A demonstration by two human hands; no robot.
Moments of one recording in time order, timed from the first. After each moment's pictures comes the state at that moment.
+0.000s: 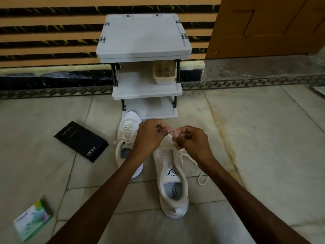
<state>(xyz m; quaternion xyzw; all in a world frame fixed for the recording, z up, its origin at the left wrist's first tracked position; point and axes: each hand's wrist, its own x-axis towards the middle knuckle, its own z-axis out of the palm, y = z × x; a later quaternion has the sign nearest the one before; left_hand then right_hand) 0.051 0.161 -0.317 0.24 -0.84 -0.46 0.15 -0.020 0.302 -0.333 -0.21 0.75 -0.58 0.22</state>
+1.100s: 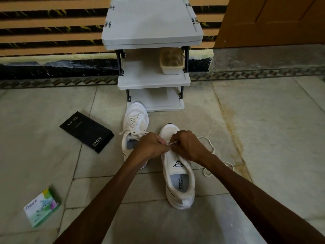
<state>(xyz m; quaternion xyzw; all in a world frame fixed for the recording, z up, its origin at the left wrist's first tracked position) 0.085 0.161 -0.357 0.38 -0.78 -0.49 -0.05 -0.023 0.279 -0.386 -0.46 0.83 -0.23 0.19</state>
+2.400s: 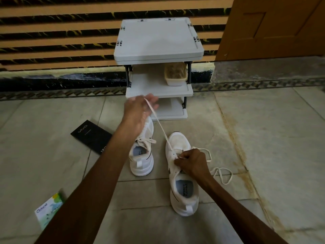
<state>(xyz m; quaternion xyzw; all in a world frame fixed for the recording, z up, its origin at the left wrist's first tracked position) 0.047 0.095 -0.276 0.34 -0.43 -0.79 0.27 0.021 0.298 -0.388 -0.18 0.88 -0.38 0.23</state>
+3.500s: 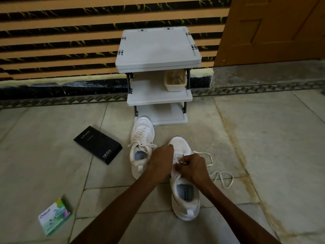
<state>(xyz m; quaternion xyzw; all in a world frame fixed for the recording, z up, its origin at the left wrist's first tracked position) 0.076 0.180 -0.365 0.20 -0.97 -0.08 -0.08 0.019 0.299 -0.402 -0.25 0.87 -0.38 0.19</state>
